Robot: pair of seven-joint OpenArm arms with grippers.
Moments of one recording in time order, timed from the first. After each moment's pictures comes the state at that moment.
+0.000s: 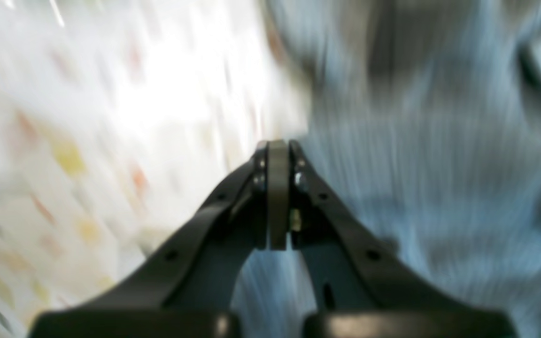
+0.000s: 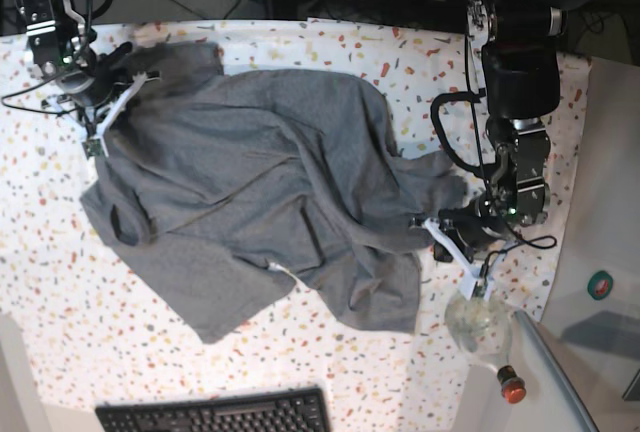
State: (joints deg) left arm -17.8 -9.5 -11.3 52.5 -1.2 -26.1 24.6; right arm -17.2 18.5 -2.9 81.4 12.5 7.5 -32.8
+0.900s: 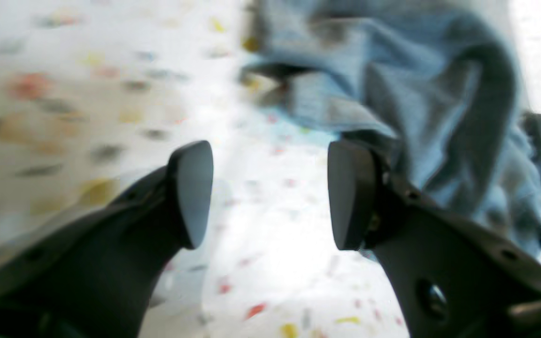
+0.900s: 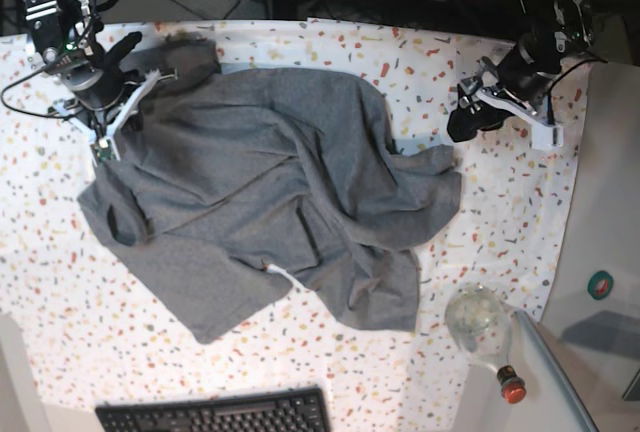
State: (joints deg) left arm 19.5 -6.5 -29.2 86.2 -41.4 -26.2 41.1; right arm -21.7 17.8 -3.4 94.1 12.6 7.3 -33.9
